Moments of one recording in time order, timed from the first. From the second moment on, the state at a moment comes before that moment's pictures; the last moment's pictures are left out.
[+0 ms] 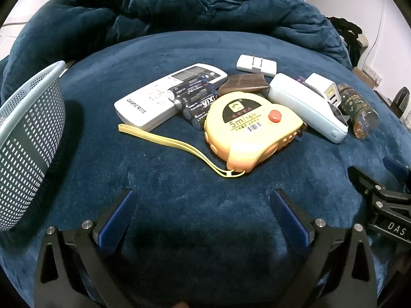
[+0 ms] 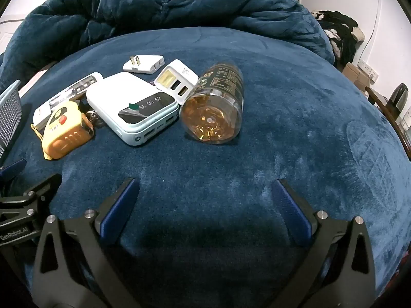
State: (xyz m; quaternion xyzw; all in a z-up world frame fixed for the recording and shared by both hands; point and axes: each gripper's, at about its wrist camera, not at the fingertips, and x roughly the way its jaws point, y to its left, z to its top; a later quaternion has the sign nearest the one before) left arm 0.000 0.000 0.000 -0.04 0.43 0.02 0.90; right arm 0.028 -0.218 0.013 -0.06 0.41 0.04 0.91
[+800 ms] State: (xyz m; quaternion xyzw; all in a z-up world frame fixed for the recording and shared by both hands) left arm 0.008 0.003 0.008 -0.03 0.53 0.00 0.85; right arm 0.042 -0.216 0.022 -0.05 0.51 0.02 0.86
